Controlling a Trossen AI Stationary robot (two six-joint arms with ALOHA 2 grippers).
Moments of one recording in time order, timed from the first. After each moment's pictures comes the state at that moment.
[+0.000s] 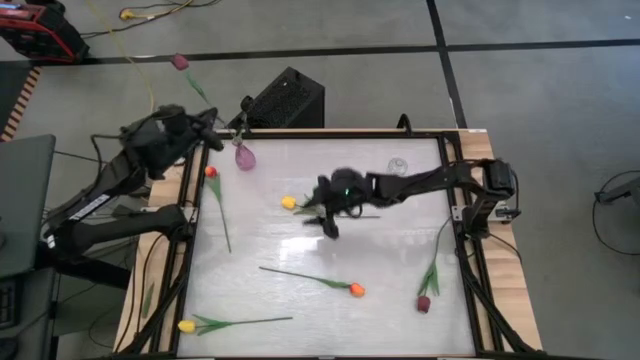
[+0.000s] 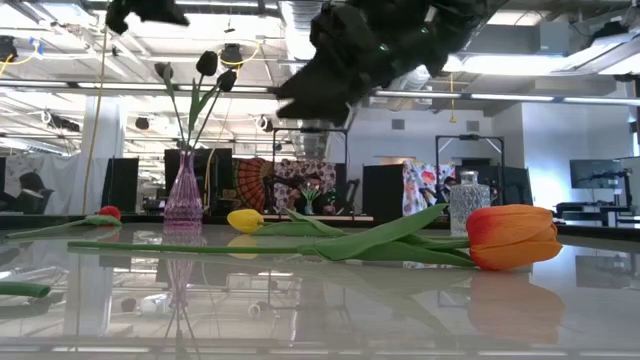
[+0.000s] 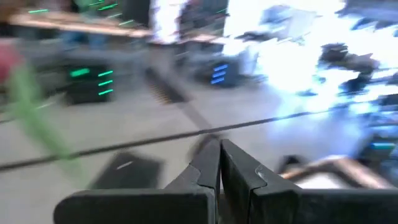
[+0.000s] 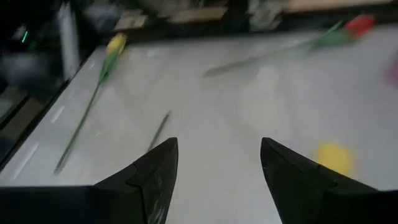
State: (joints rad) left arm 0.58 0.67 0.94 -0.31 -0.44 -0.25; right arm -0.08 1.76 1.13 0.18 -0.24 0.05
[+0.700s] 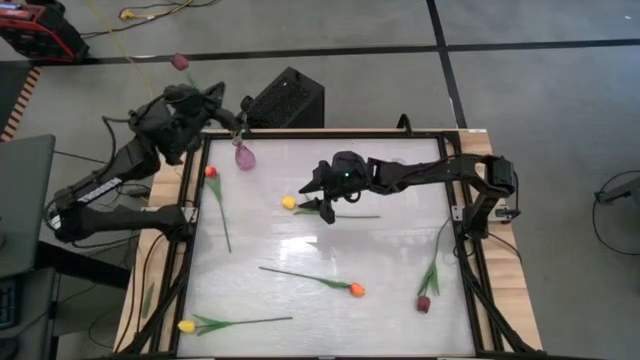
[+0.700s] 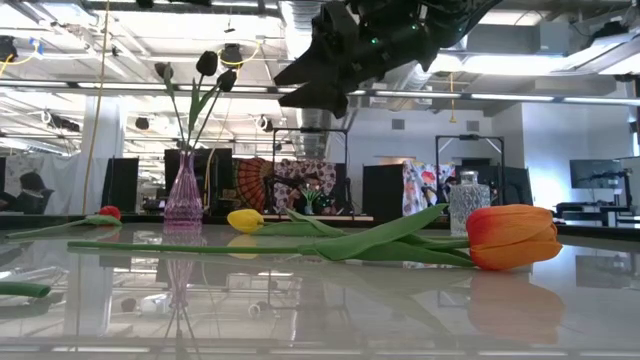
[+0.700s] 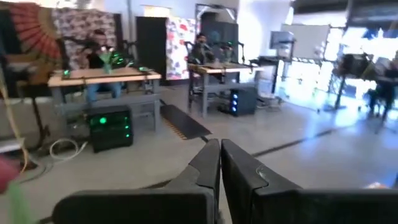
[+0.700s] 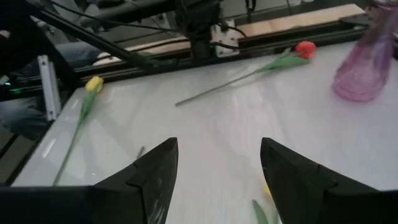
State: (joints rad) left arm 0.52 0.88 1.11 -0.13 -0.59 0.00; right arm -0.17 1.75 1.20 0.14 -0.27 0.11
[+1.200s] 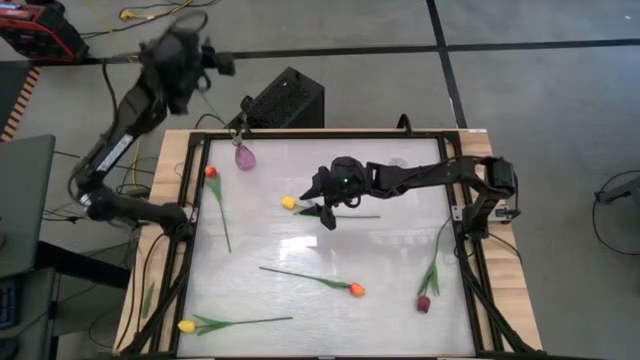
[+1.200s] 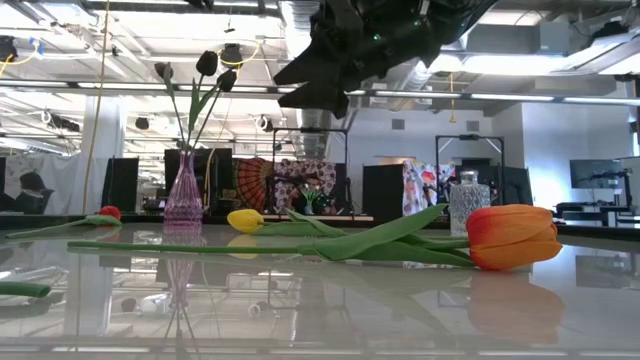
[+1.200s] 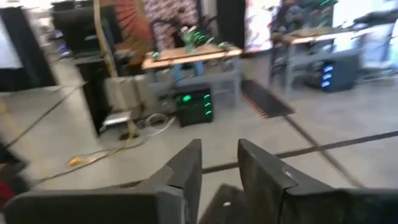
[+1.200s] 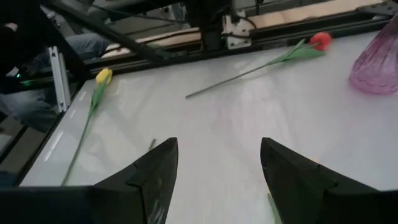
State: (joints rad) left arm 0.76 1.26 1.67 -0.48 -0.72 0.04; right arm -0.12 1.75 1.20 0.11 -0.27 0.12
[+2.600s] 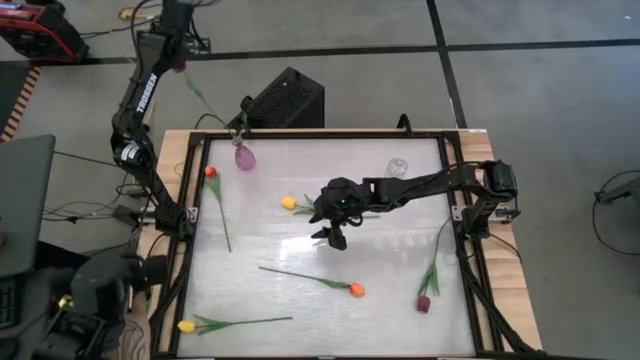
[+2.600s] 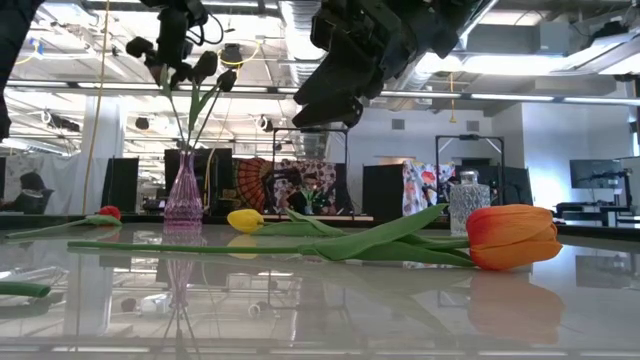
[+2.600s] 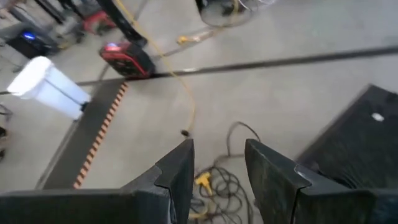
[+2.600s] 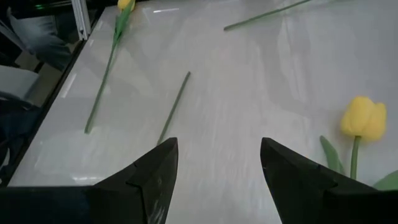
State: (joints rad) left arm 1.30 1.75 2.04 -0.94 -0.66 -0.03; right arm -0.02 1.75 1.20 -0.10 -0.26 0.07
